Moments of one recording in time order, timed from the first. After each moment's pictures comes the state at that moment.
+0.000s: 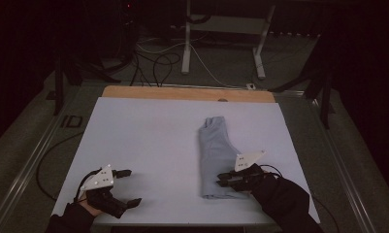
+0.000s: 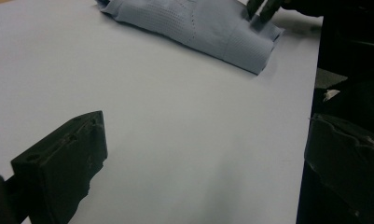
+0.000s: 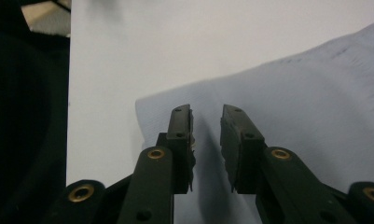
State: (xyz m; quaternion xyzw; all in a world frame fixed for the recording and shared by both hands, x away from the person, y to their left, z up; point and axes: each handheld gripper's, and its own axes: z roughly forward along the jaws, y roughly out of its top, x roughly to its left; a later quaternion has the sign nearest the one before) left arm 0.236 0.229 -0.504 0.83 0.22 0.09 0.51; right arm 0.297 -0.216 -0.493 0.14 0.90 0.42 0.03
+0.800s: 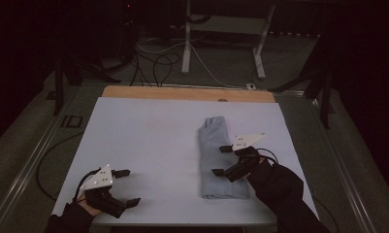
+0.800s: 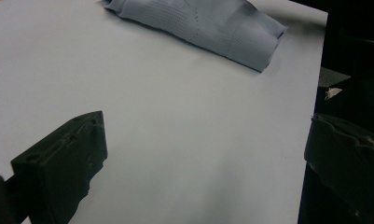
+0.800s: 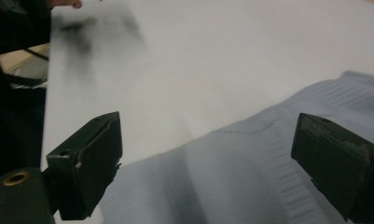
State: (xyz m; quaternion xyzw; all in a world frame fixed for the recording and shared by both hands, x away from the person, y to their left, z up) left arm 0.235 0.233 -0.504 0.83 0.23 0.09 0.50; right arm 0.329 -0.206 -0.465 0.18 0.87 0.46 0.05
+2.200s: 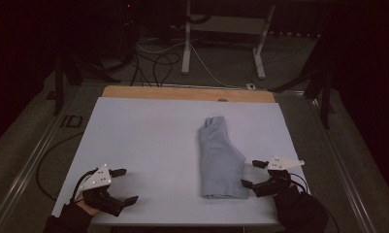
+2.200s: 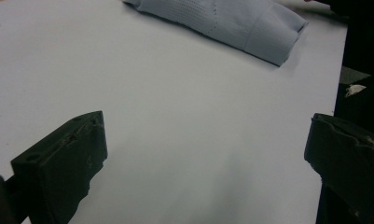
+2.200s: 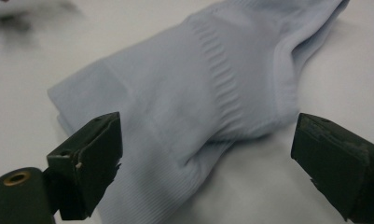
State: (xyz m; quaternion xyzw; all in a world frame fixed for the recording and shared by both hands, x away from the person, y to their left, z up) left arm 0.237 0.238 -0.507 0.83 0.25 0.11 0.49; right arm 0.281 -0.298 -0.516 0.29 0.82 0.48 0.12
